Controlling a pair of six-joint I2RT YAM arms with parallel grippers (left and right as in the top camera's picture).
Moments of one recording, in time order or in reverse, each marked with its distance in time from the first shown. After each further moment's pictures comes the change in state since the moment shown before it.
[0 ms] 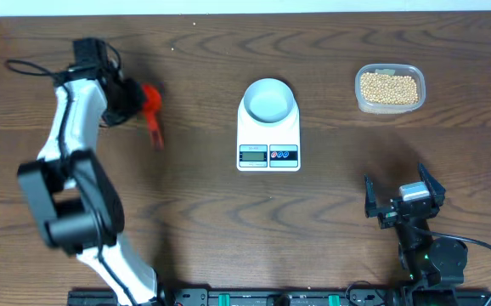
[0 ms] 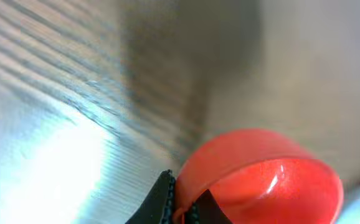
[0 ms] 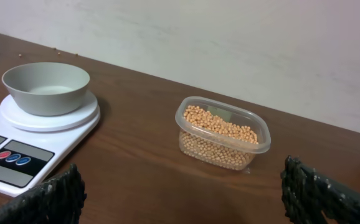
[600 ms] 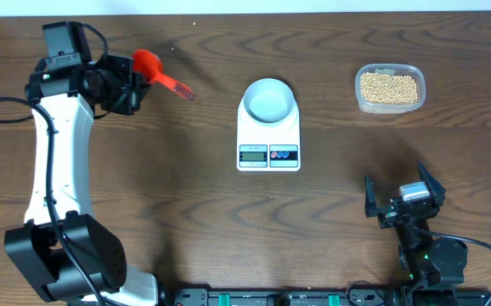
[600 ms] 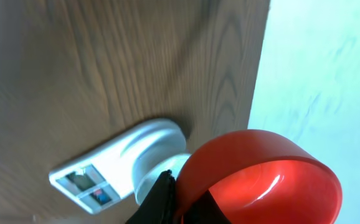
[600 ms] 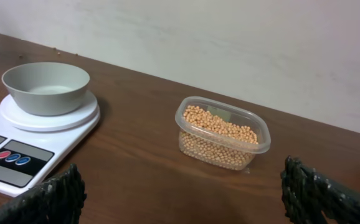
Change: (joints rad) left arm -0.031 -0.246 0.015 -0.086 0.304 -0.829; right arm 0.000 0.000 0.000 0.000 0.004 -0.004
